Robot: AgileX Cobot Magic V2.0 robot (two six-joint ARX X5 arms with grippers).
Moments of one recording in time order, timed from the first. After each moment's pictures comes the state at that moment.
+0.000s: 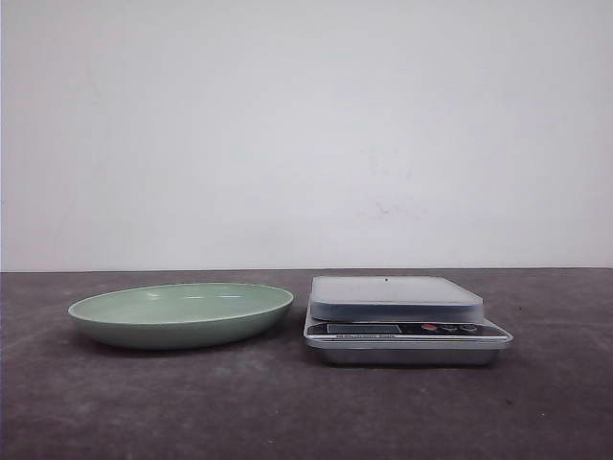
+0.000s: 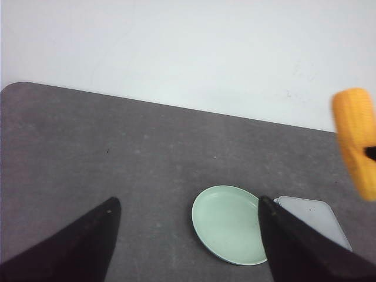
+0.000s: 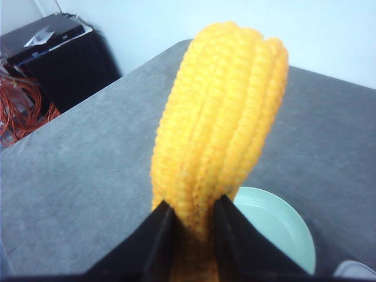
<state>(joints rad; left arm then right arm) -0.42 0.50 1.56 -1.32 -0.29 -0.30 0.86 1.45 1.47 -0.40 -0.05 0.24</state>
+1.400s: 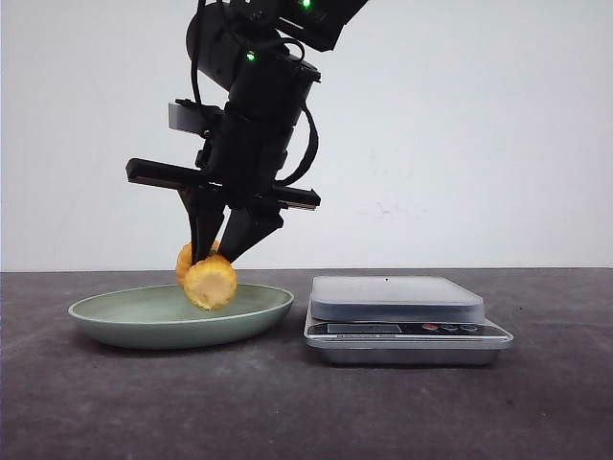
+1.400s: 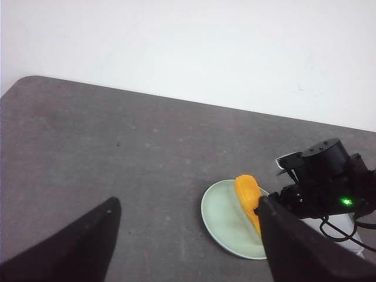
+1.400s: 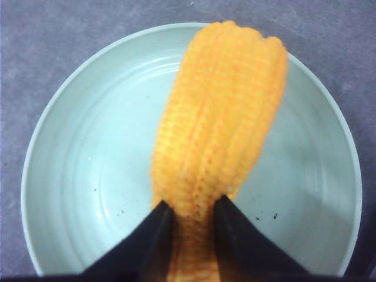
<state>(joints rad) -0.42 0.50 1.56 -1.34 -0.31 -0.30 0.81 2.08 1.64 -0.48 0.00 0.30</state>
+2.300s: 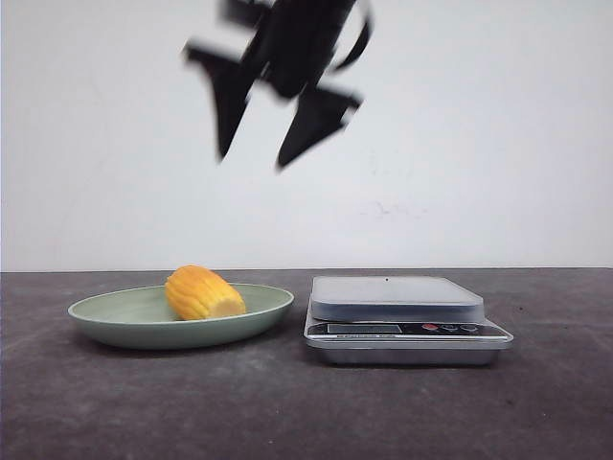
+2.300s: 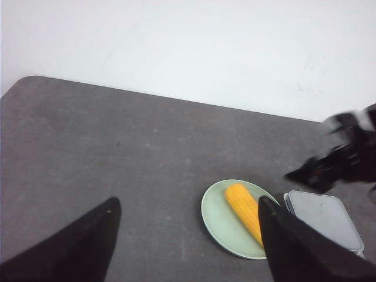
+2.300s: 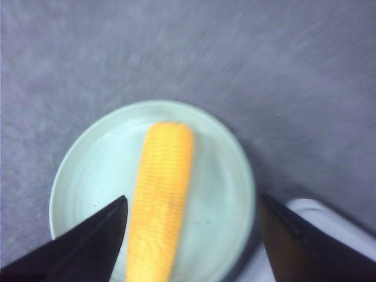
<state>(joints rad) -0.42 0.50 1.56 -1.34 -0.32 -0.30 0.71 1.84 1.69 -0.62 0.00 0.19</state>
